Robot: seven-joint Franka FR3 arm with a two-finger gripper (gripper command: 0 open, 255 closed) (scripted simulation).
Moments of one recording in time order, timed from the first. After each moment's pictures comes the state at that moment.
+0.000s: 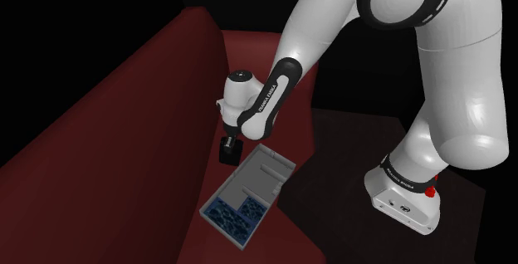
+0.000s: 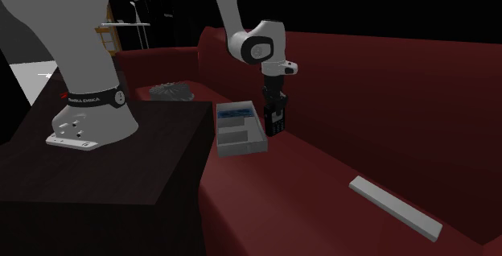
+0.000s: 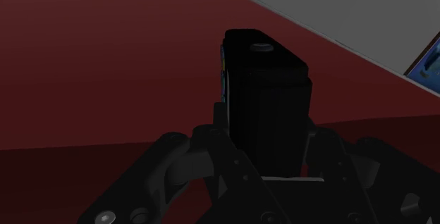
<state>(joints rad) 0.33 0.60 0.11 -2.20 -0.07 2.91 -0.10</state>
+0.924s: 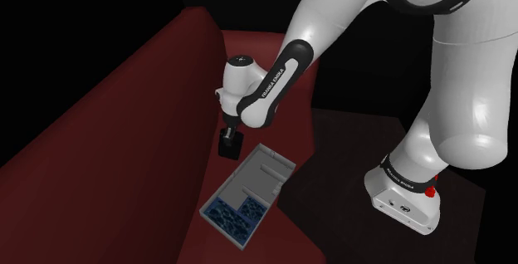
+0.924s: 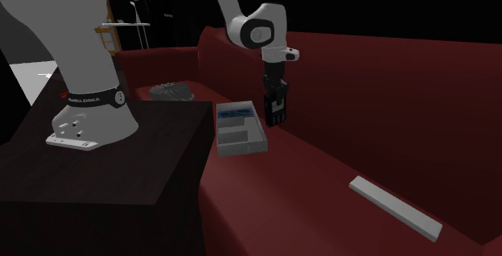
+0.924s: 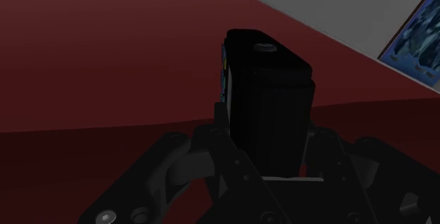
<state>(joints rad) 0.31 0.47 0.13 -2.24 -0.05 2.83 -0.11</state>
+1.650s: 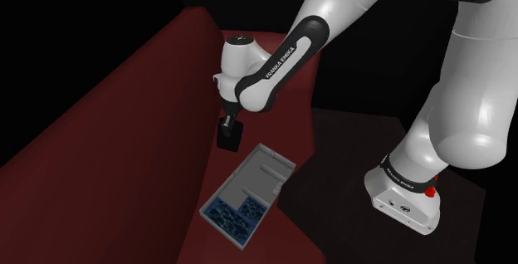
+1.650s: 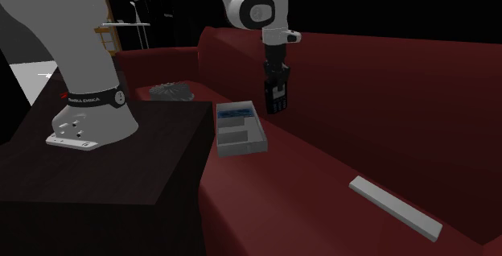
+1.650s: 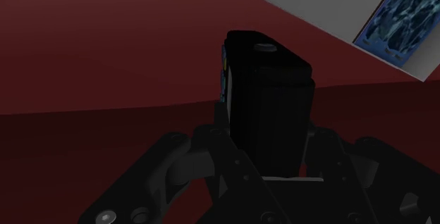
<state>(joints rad) 0.29 0.34 0.16 -2.26 -0.02 2.71 -0.13</state>
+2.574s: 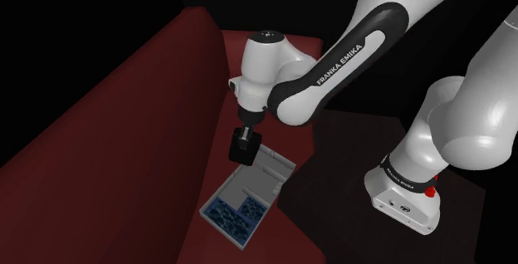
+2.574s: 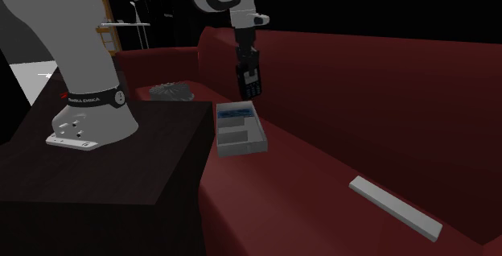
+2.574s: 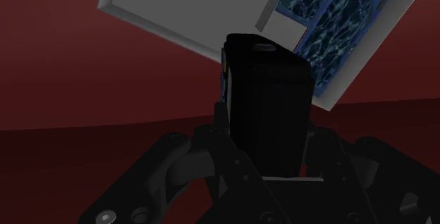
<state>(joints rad) 0.36 0.02 0.24 -2.54 0.05 2.68 -0.02</state>
